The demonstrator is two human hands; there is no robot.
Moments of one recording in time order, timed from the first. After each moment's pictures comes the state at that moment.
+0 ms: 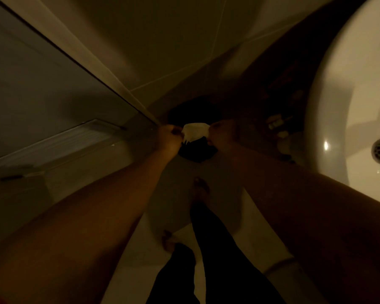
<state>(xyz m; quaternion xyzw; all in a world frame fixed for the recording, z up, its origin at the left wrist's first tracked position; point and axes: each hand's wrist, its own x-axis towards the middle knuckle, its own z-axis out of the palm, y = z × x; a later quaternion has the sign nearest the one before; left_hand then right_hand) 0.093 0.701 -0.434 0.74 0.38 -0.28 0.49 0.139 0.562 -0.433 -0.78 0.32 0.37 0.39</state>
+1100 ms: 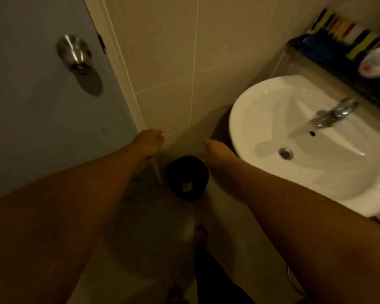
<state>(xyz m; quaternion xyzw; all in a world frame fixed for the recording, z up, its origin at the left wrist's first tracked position) -0.001 0.751 -0.116 0.96 0.01 -0.19 0.22 -0.012 0.533 -0.130 -0.94 -0.04 0.24 0.23</state>
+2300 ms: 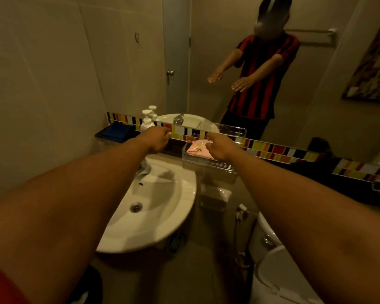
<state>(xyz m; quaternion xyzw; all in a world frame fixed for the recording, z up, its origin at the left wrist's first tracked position) -0.076 0.211 0.128 0.89 -0.41 -0.05 0.16 -0.223 0.051 0.112 -0.93 0.28 -0.08 0.23</state>
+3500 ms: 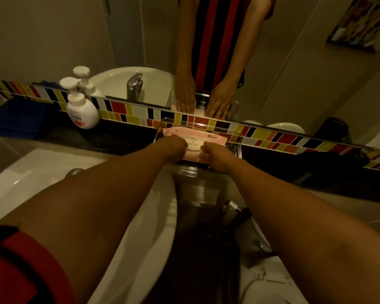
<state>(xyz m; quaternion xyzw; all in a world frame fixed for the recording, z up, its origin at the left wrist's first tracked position) 0.052 -0.047 -0.036 0.82 -0.54 -0.19 -0.07 -0.088 -0.134 -0.035 -0.90 0.36 0.10 0.21</state>
